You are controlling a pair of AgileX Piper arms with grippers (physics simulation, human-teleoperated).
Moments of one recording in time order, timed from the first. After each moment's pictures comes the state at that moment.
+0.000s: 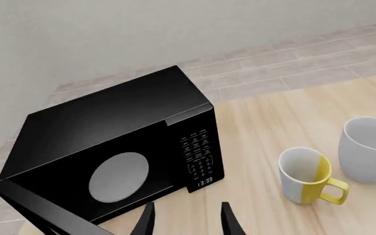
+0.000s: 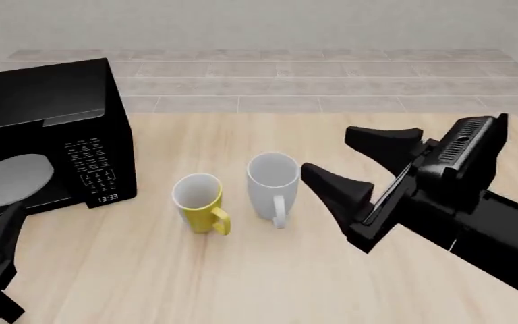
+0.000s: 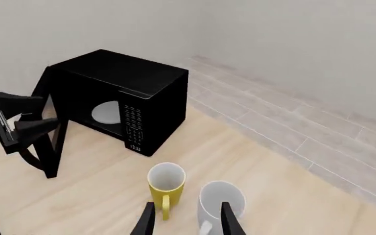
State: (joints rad) left arm 0.02 0.20 -0.20 0.20 0.20; right arm 0.79 0.90 -0.46 -0.29 -0.06
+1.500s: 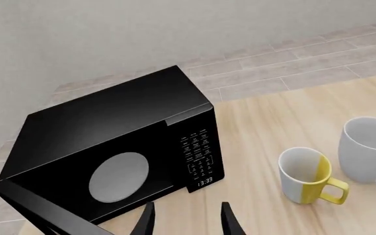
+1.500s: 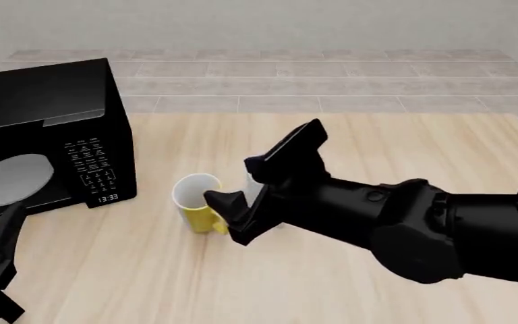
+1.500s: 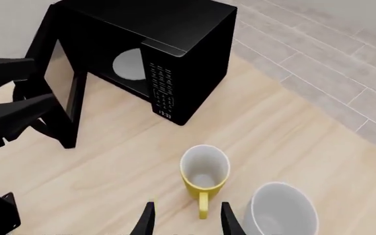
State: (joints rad) left arm 0.02 0.20 -0.20 0.20 0.20; right arm 0.91 1.42 -0.74 -0.24 0.00
